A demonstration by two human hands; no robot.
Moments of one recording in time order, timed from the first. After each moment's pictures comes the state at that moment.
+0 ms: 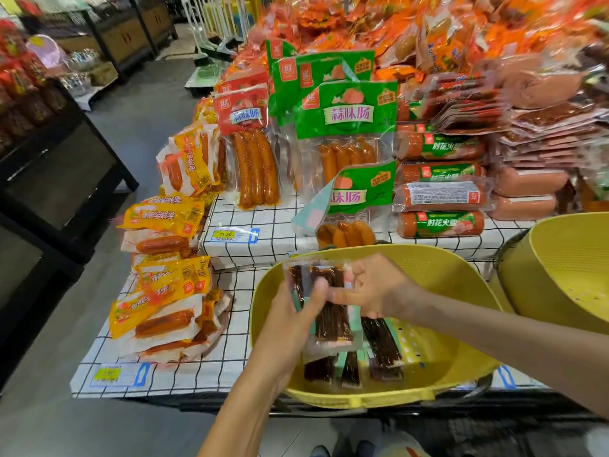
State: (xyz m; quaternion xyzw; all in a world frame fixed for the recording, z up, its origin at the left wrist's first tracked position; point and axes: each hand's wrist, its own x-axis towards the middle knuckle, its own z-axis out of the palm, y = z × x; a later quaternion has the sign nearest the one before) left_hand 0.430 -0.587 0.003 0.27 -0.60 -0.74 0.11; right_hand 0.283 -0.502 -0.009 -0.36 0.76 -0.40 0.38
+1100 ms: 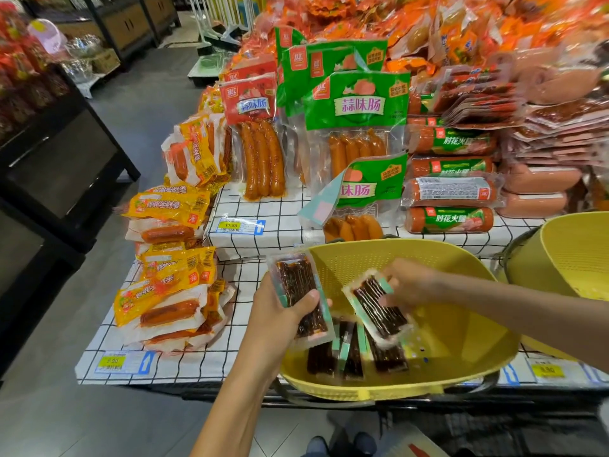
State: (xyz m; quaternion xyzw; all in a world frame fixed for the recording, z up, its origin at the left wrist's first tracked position) left_hand 0.444 -0.602 0.003 0.33 -0.59 -0.71 0.16; right_hand 0.236 -0.487 -0.035 -0.35 0.84 -0.08 0.40
